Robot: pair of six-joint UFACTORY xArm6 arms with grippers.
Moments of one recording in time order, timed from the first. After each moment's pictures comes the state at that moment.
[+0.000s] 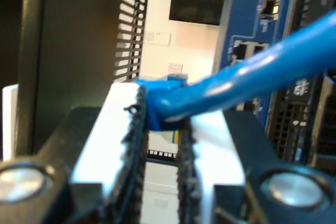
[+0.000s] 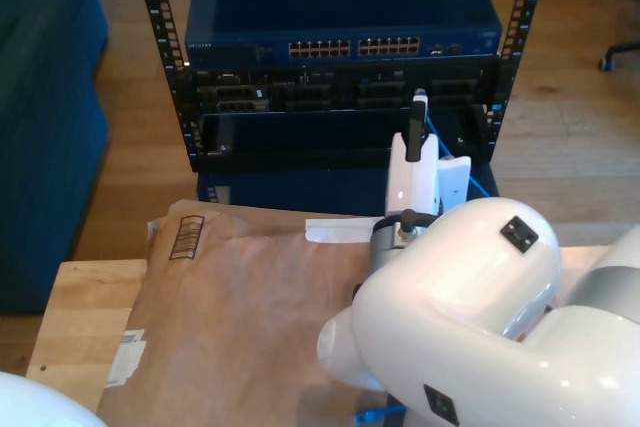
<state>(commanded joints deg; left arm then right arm) 101.8 -24.4 -9.5 -0.7 64.7 8.0 40.7 29.0 -46.8 52.1 -86.8 72.6</state>
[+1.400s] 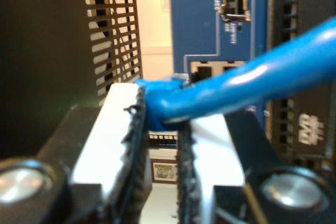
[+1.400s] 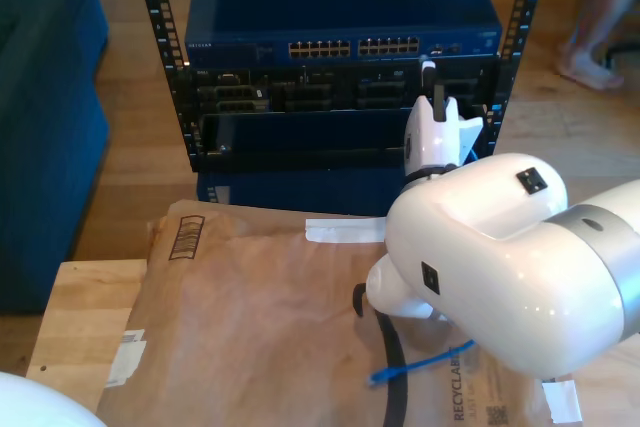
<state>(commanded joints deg) 101.8 -24.4 -9.5 -0.7 64.7 8.0 25.4 43.6 -64.1 28.4 -84.8 83.6</state>
